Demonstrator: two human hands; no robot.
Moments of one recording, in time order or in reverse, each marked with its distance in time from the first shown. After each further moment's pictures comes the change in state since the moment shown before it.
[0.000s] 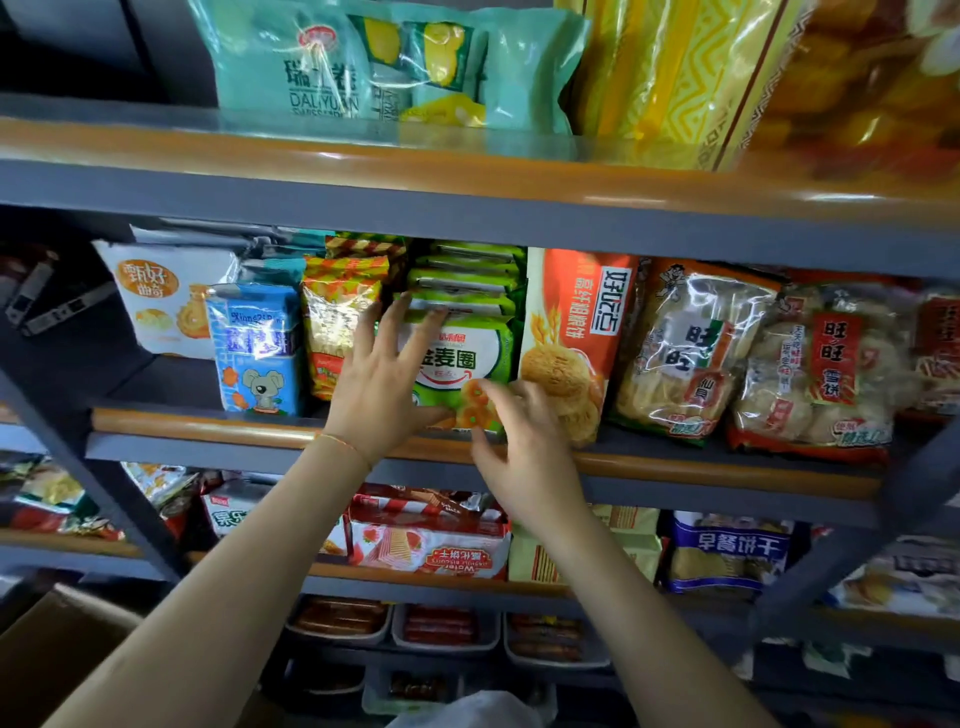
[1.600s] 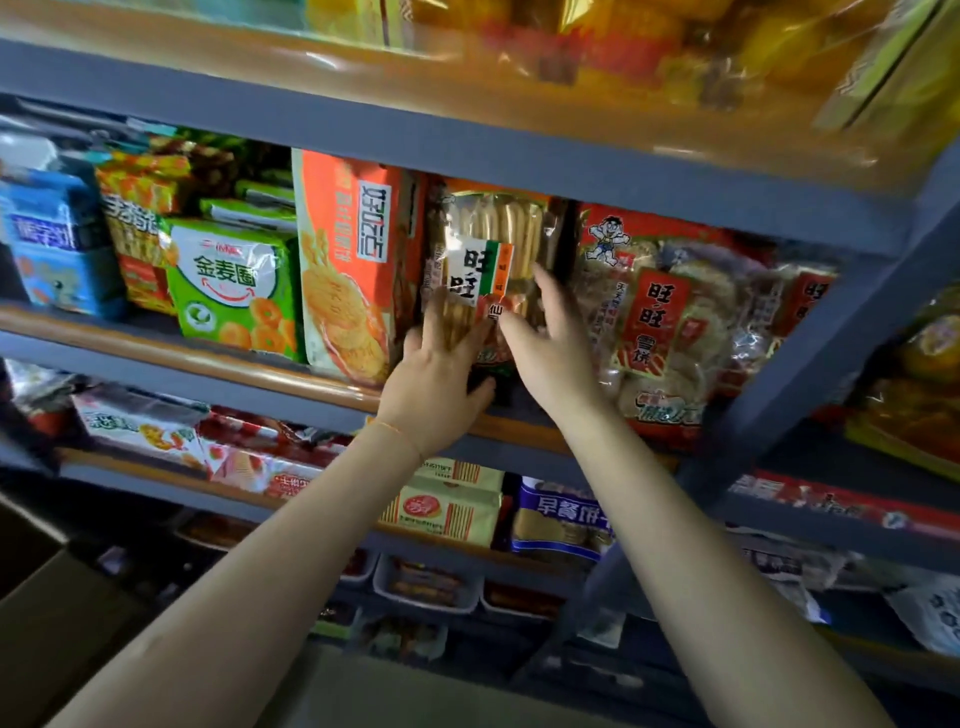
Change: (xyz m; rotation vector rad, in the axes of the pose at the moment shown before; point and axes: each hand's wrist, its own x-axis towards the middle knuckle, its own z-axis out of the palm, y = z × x) left_hand 0.021 0.279 0.074 -0.136 -0.249 -0.212; right_hand 0.021 0.158 -0.187 0.431 -0.182 0.380
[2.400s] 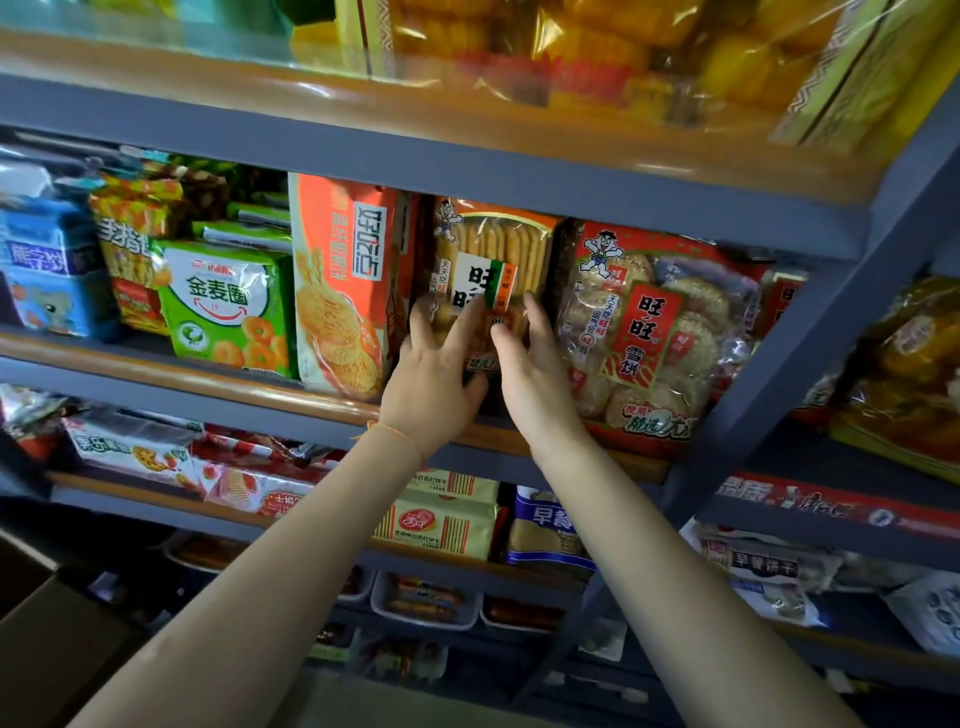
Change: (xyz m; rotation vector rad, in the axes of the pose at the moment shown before) left_hand 0.010 0.007 -0.001 -0.170 0.089 -0.016; right_hand -0.006 0.012 0.016 0.186 0.065 0.090
